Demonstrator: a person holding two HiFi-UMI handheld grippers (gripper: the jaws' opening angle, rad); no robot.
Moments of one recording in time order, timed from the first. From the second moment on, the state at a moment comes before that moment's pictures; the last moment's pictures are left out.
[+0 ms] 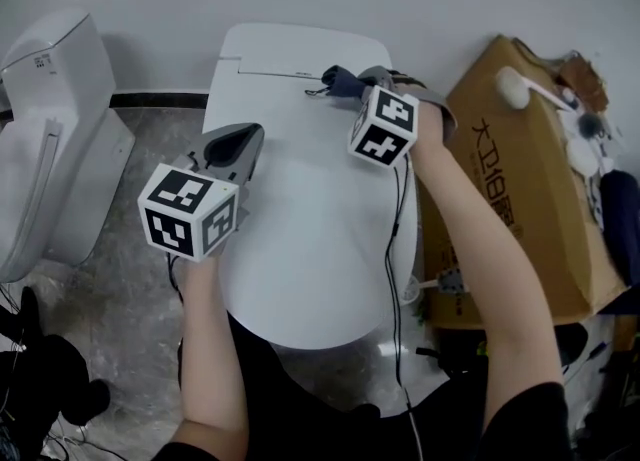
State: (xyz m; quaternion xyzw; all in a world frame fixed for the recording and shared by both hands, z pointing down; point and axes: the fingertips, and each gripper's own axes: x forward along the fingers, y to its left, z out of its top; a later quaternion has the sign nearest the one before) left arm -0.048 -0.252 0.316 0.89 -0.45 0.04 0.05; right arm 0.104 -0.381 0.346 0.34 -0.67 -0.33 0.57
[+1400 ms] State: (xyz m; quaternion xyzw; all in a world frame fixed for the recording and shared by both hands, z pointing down) left arm -0.042 -0.253 0.315 0.89 -0.44 0.04 0.05; right arm 0.098 -0.360 0.391 0.28 -0.68 -0.32 0.60
